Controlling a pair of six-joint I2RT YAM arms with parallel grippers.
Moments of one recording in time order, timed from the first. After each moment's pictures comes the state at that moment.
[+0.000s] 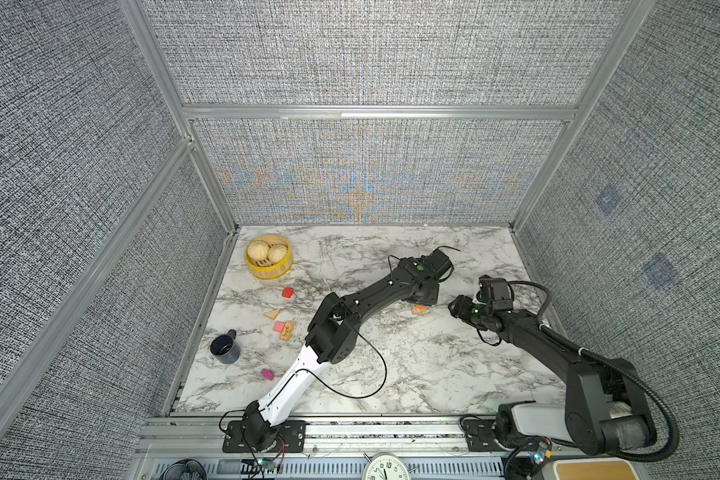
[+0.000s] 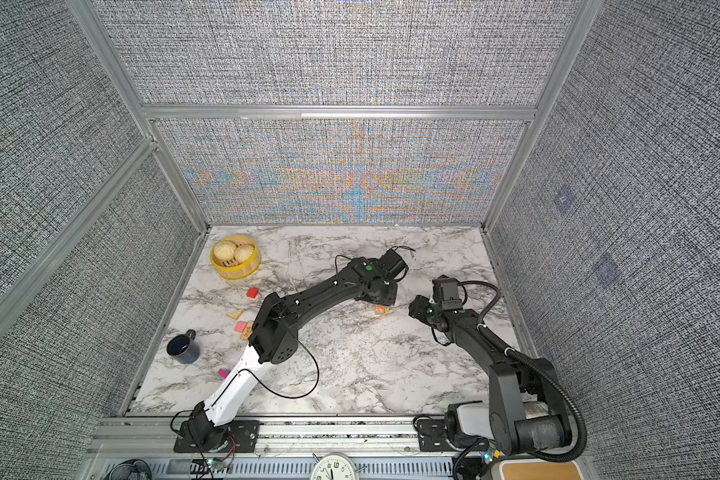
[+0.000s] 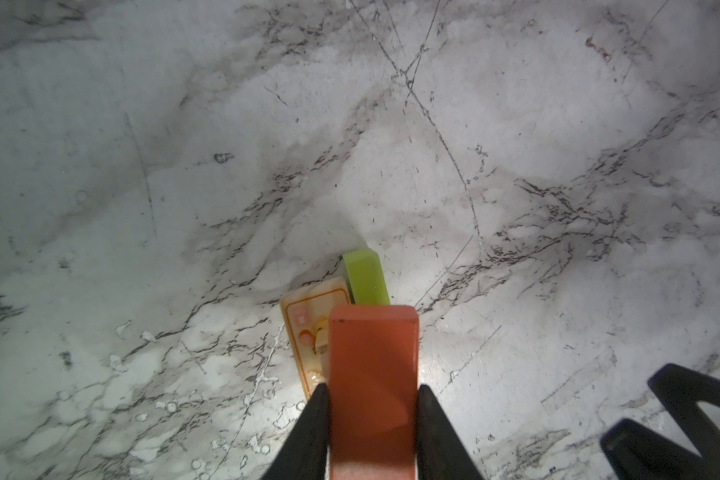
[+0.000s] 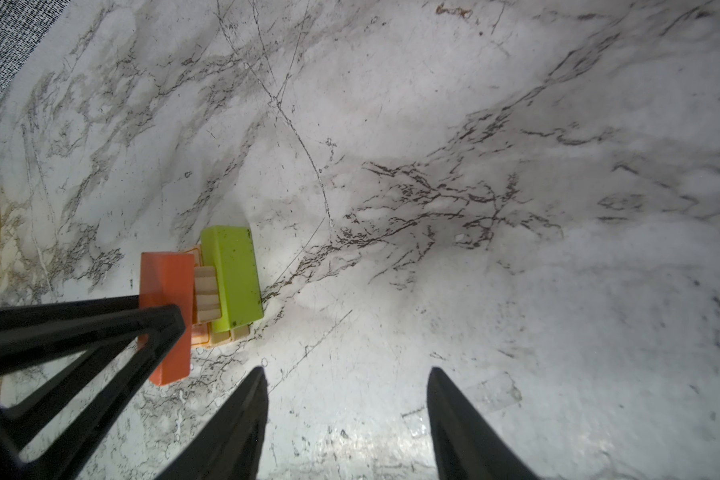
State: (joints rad) left arm -0.96 2.47 2.31 -0.99 -0.07 -0.62; right arm 0.12 1.32 0.65 -0.24 -0.14 0.55
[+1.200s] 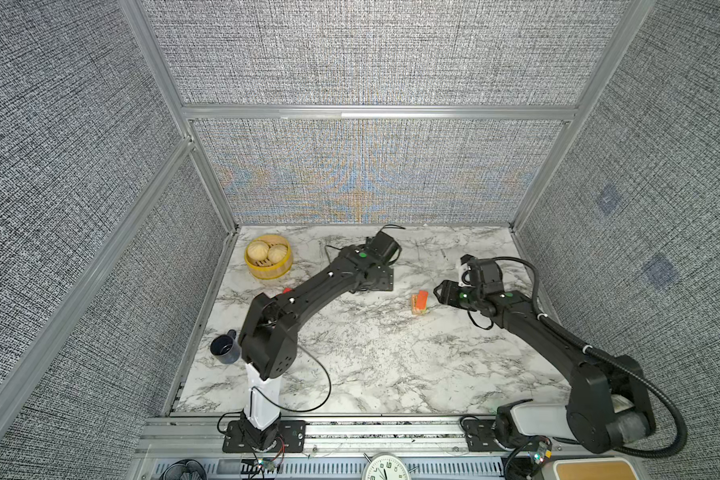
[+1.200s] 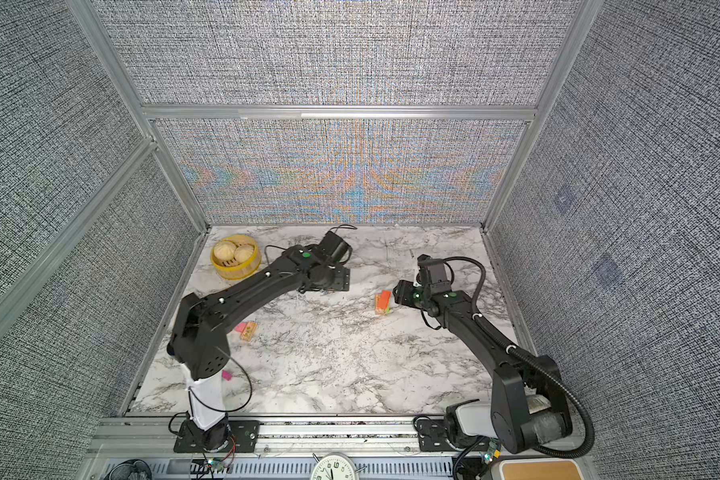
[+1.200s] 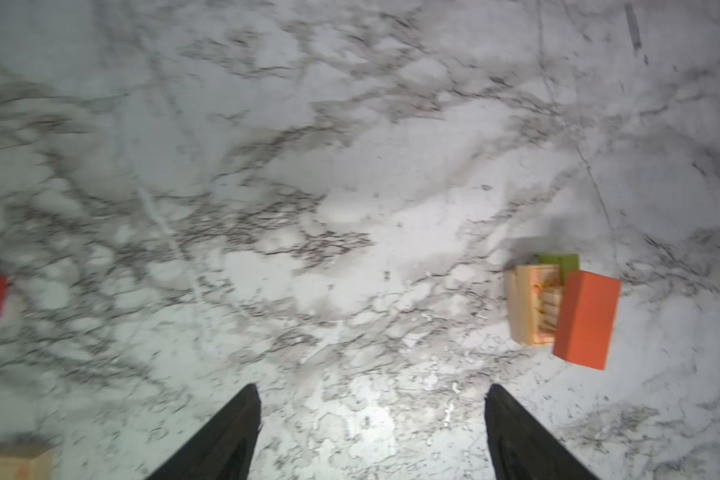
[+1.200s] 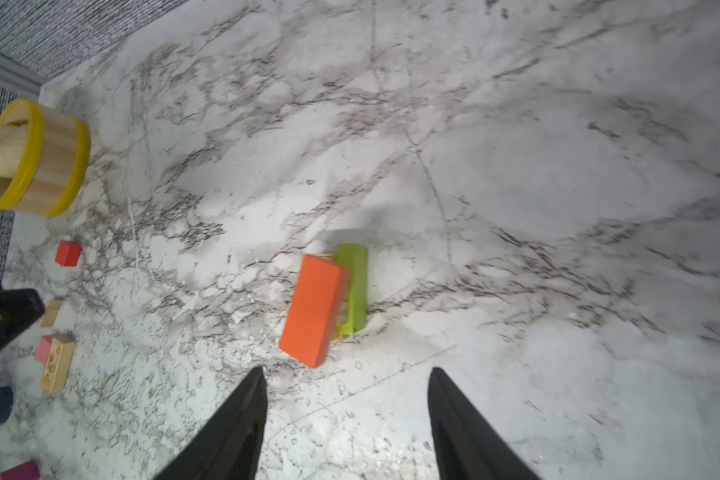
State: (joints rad) left arm -0.74 1.86 1.63 -0.87 -0.19 -0.61; right arm 0.30 1.37 0.92 -0.36 -0.13 0.42
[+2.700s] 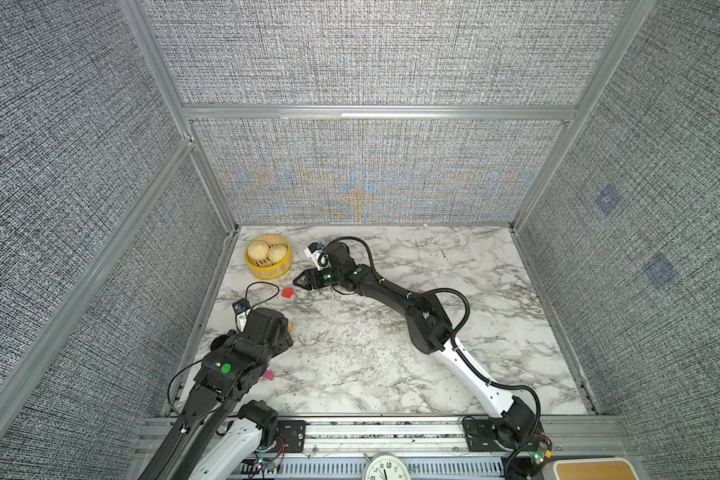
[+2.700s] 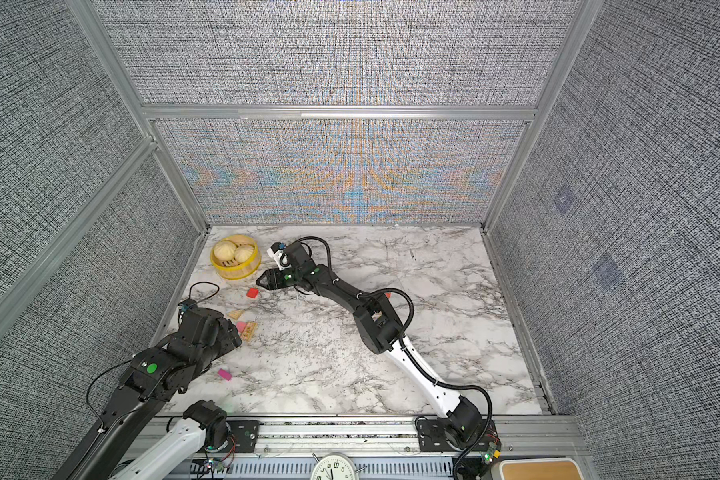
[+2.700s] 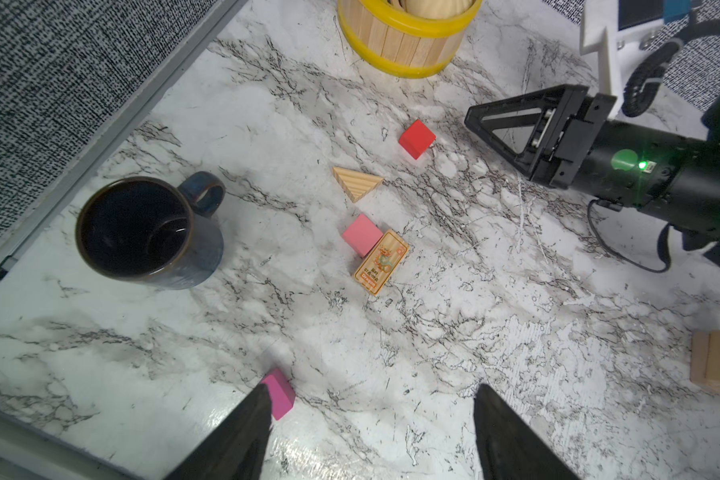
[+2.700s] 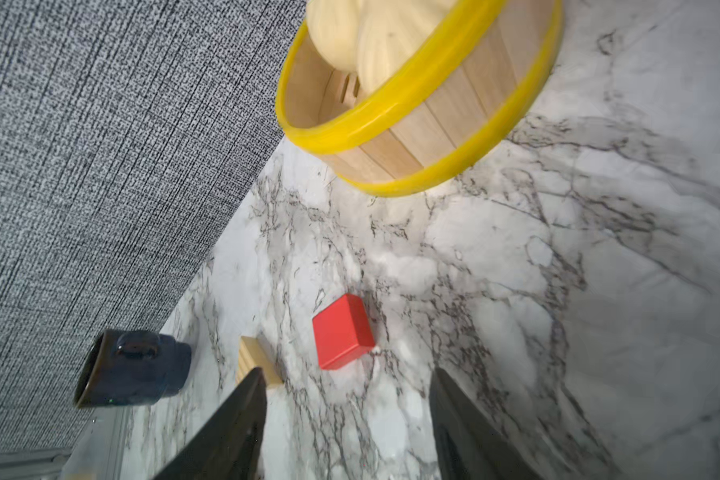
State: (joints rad) left arm -0.45 0.68 0.78 -1.06 -0.36 -0.81; right arm 0.79 2.84 2.54 -0.20 -0.52 0.54
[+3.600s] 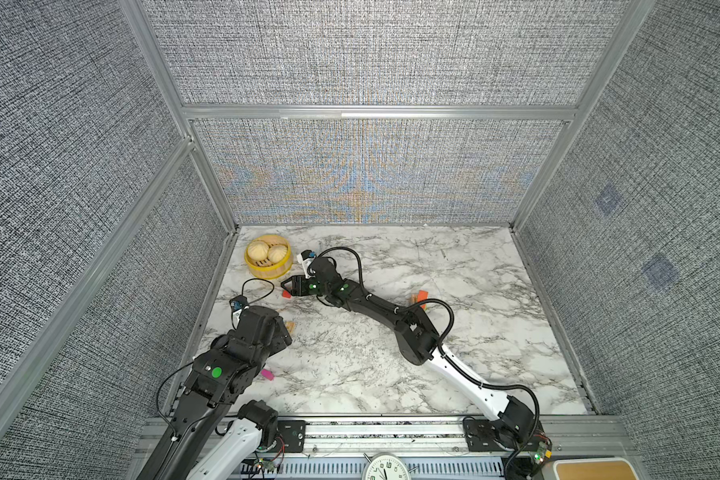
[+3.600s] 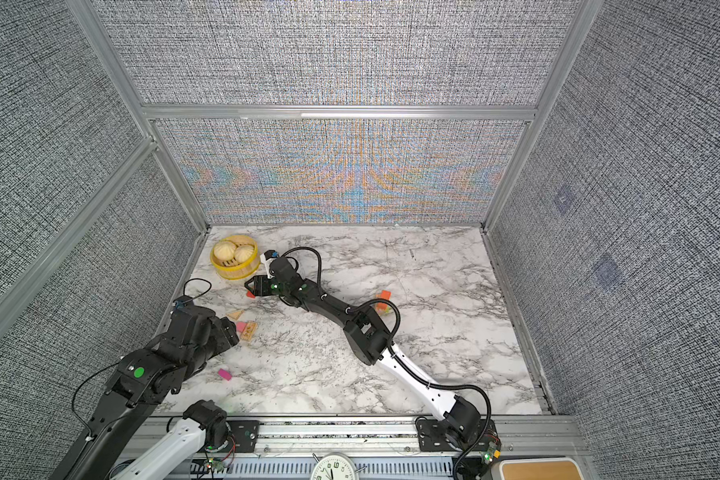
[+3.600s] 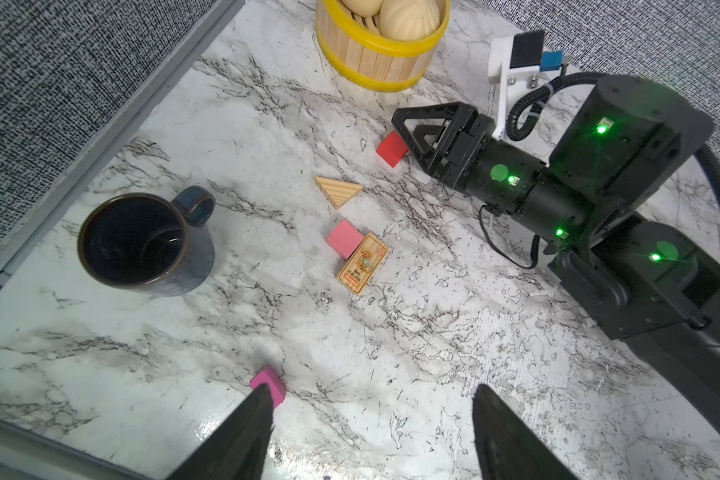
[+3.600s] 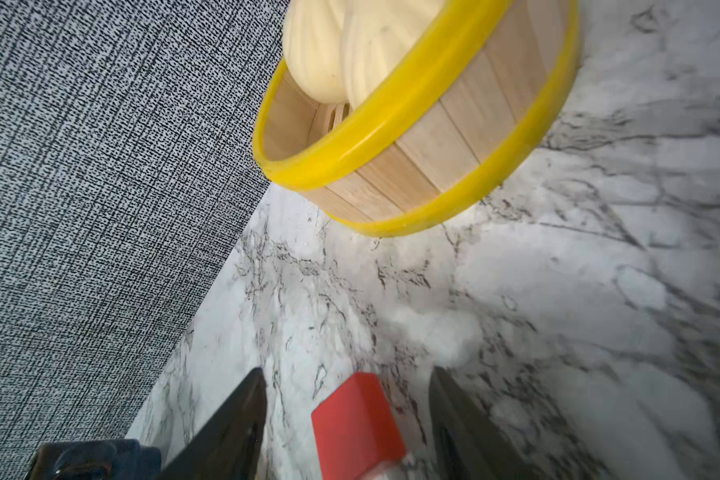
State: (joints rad) left arm -0.45 0.66 0.87 -1.10 -0.33 -0.78; right arm 0.88 2.99 2.70 -0.07 -0.31 0.68
